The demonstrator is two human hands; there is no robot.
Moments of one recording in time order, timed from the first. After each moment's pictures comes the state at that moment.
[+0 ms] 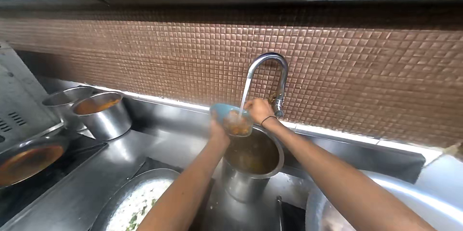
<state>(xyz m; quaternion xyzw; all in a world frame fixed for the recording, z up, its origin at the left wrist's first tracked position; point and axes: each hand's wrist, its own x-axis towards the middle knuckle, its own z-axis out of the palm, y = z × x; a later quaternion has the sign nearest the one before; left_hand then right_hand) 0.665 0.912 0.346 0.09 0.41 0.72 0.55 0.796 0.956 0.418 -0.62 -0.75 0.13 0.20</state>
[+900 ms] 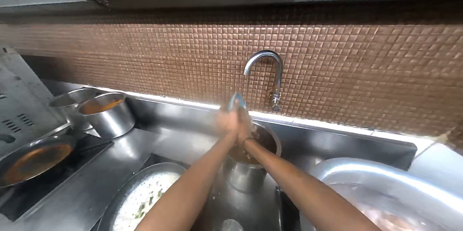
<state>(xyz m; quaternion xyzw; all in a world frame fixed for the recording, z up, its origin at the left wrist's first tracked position) 0.689 0.878 0.381 0.38 0.68 0.55 0.31 0.754 0.907 0.309 -0.55 -0.75 0.19 0.30</state>
